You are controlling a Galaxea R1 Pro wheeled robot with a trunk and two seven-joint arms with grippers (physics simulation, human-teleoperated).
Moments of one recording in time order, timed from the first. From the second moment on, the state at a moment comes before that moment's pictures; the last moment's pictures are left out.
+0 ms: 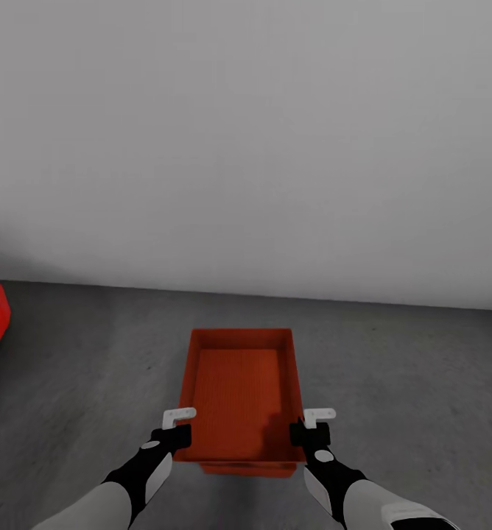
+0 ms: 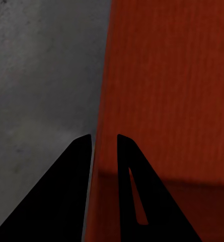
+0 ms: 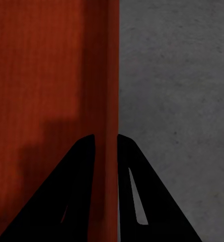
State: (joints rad) left arm -0.64 -0.08 0.00 -0.25 0.10 -0.01 0.08; right arm -0.69 0.14 0.01 -0.08 0.09 -0.29 -0.22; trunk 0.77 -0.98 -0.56
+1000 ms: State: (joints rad) left arm -0.64 -0.08 0.00 -0.25 0.09 -0.01 0.08; right arm -0.69 0.14 0.01 -0.08 0.10 -0.29 -0.21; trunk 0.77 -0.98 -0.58
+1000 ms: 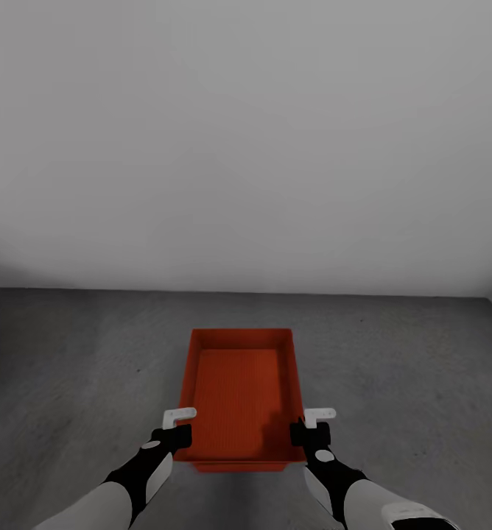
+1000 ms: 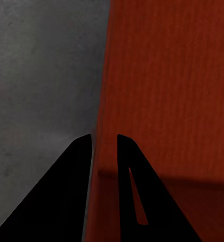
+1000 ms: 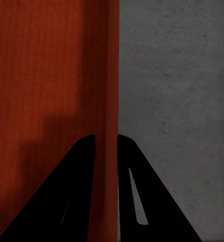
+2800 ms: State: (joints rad) left arm -0.64 -0.08 0.00 -0.25 0.10 -0.01 0.08; right arm -0.69 0.14 0.02 -0.08 0.09 -0.30 -0.21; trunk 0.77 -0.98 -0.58
